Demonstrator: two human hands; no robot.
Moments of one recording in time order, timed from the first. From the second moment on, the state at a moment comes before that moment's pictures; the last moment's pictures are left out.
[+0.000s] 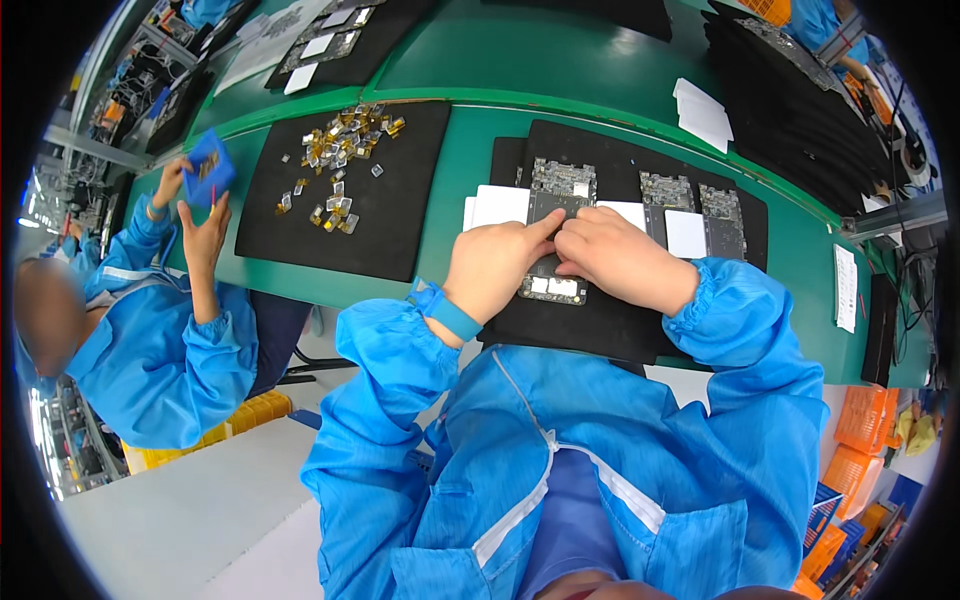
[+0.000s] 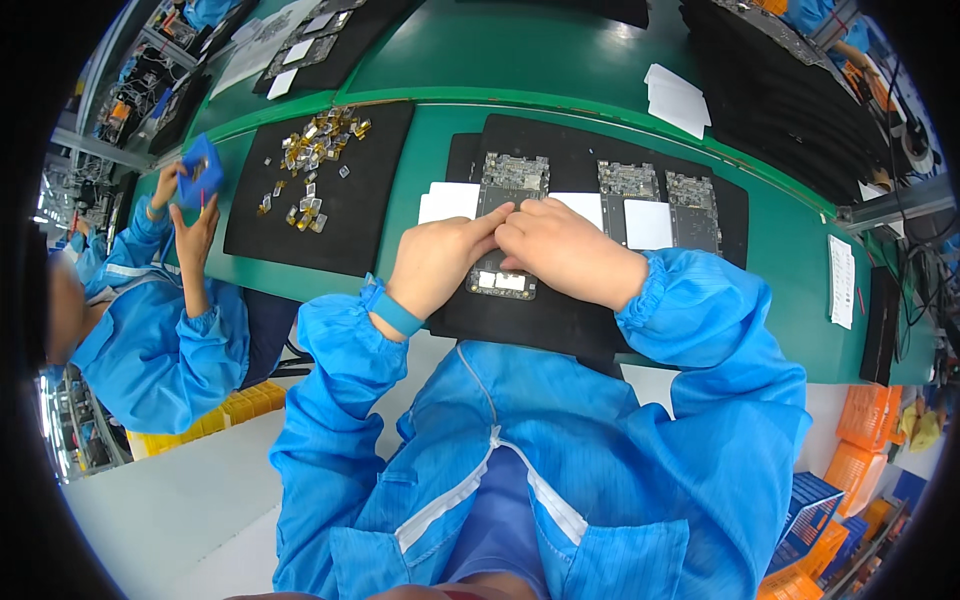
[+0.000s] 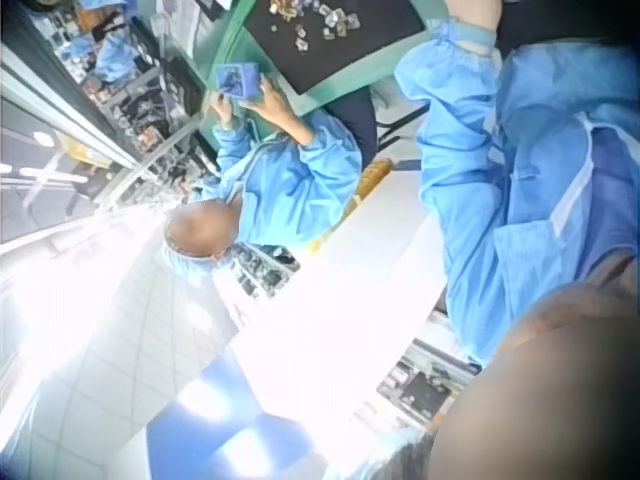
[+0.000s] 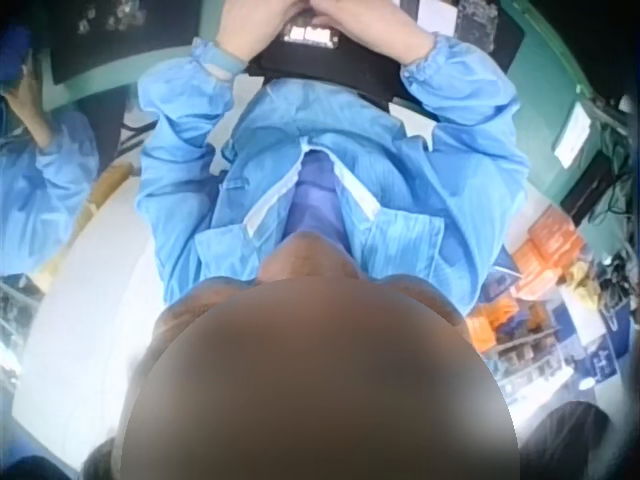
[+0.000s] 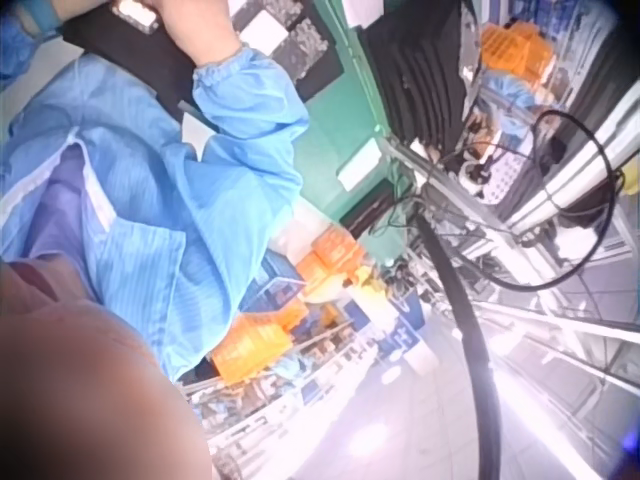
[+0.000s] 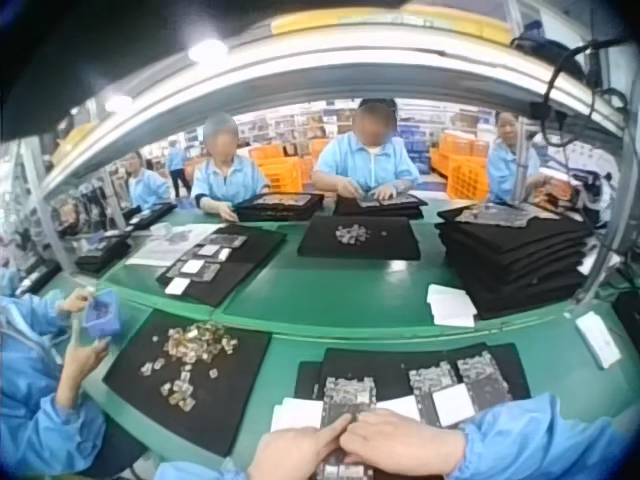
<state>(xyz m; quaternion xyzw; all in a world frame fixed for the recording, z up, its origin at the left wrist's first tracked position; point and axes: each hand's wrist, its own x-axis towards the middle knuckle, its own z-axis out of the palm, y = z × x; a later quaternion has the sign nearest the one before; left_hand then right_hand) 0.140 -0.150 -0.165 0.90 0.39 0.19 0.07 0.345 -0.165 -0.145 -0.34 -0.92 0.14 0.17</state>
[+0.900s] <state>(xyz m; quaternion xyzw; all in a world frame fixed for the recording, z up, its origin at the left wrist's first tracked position) 0.231 -0.186 -0.125 0.24 0.26 0.25 0.90 0.411 -0.225 -0.091 -0.48 -0.79 0.21 0.32</state>
